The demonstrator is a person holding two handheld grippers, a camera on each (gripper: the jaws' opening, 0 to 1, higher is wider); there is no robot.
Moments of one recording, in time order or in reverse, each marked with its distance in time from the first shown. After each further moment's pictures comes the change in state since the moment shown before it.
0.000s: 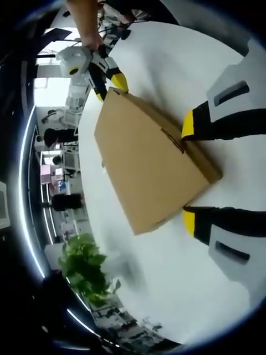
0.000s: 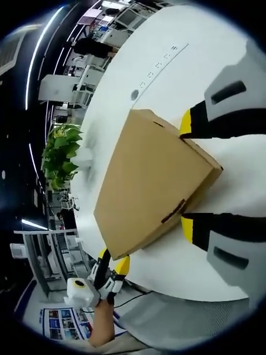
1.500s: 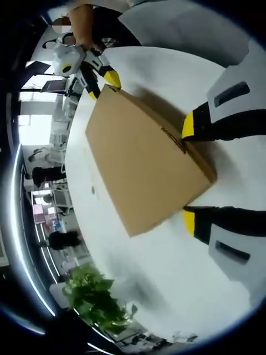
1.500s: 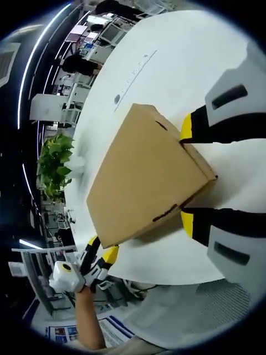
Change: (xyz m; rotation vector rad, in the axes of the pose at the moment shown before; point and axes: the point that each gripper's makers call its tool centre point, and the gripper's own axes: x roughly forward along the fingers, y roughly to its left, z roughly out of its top) left arm -0.019 0.019 -0.009 0.190 0.098 -0.258; right arm -0.026 0.080 -0.019 0.092 0.053 -0.148
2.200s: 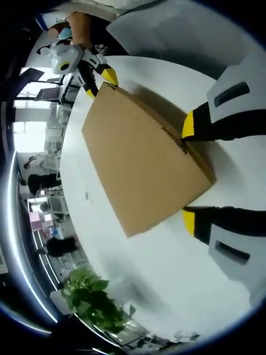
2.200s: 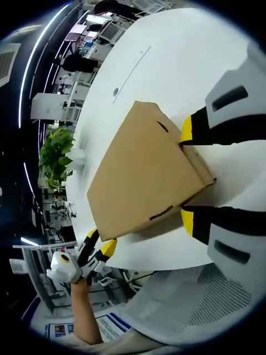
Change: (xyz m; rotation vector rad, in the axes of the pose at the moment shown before) left arm -0.032 -0.009 -0.025 0.029 0.041 -0.035; right arm -0.015 0.048 -0.010 0.005 -0.018 0.019
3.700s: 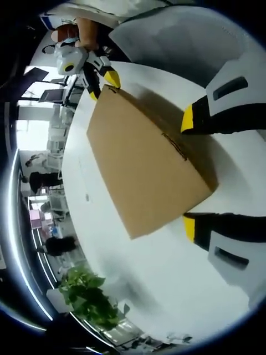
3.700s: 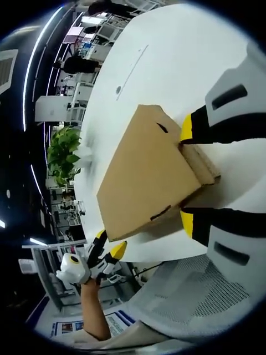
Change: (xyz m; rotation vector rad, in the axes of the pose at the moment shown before) left arm -0.020 -0.013 -0.005 -0.034 -0.028 -0.008; right arm -0.012 0.015 0.008 0.036 -0.069 0.017
